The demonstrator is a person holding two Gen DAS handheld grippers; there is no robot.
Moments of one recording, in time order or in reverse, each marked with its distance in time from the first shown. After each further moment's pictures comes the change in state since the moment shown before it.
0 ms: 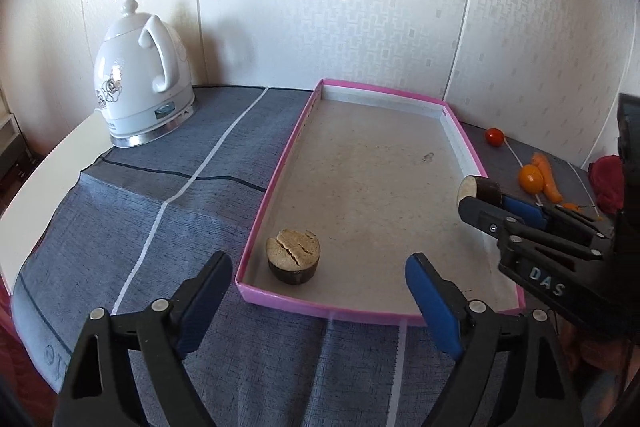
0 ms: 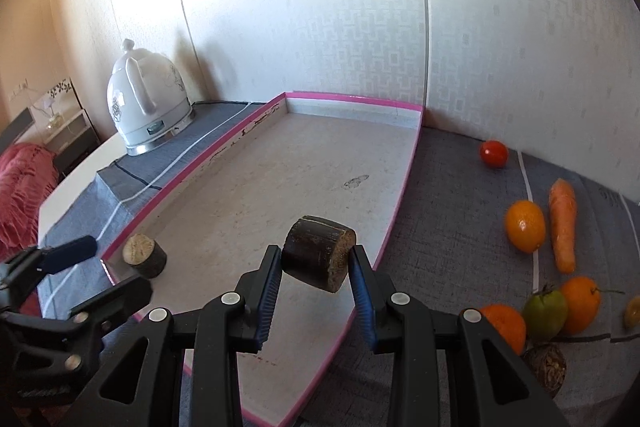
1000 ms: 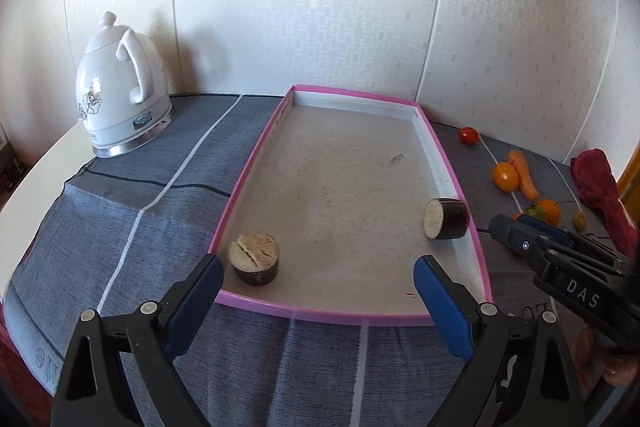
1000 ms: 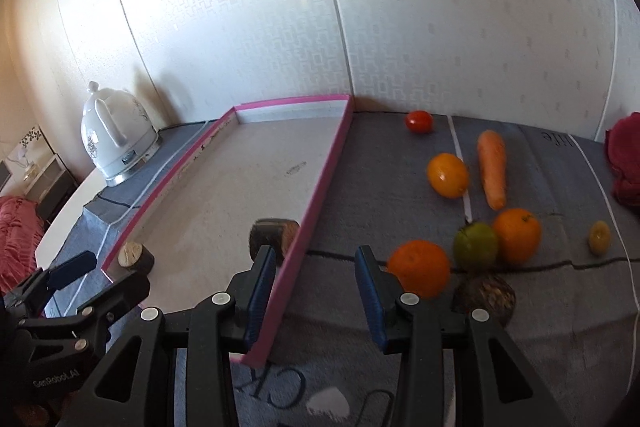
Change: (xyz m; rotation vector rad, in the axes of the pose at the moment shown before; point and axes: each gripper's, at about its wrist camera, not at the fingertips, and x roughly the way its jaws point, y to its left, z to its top) left arm -0.005 -0.020 0.001 0.039 -0.012 -0.061; right arm -0.044 -0.032 -0.024 0.193 -0.009 -0.086
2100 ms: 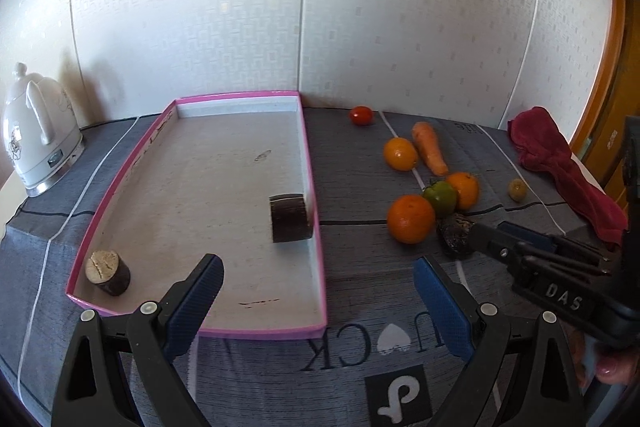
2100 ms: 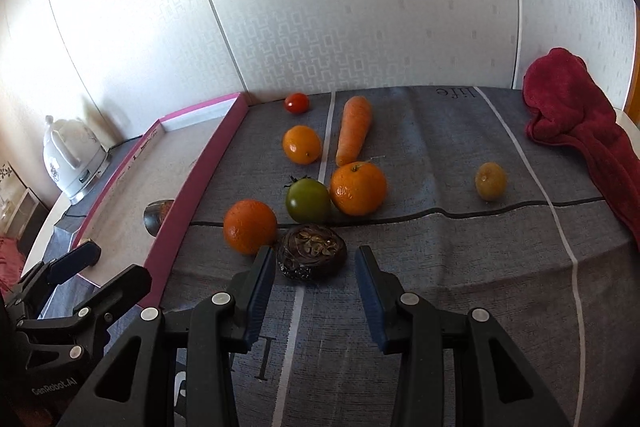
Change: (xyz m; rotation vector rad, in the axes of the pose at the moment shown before) left arm 0.006 -0.101 -0.007 0.146 0.004 -0.153; right arm -0.042 -0.092 -0.025 0.141 0.021 -0.098
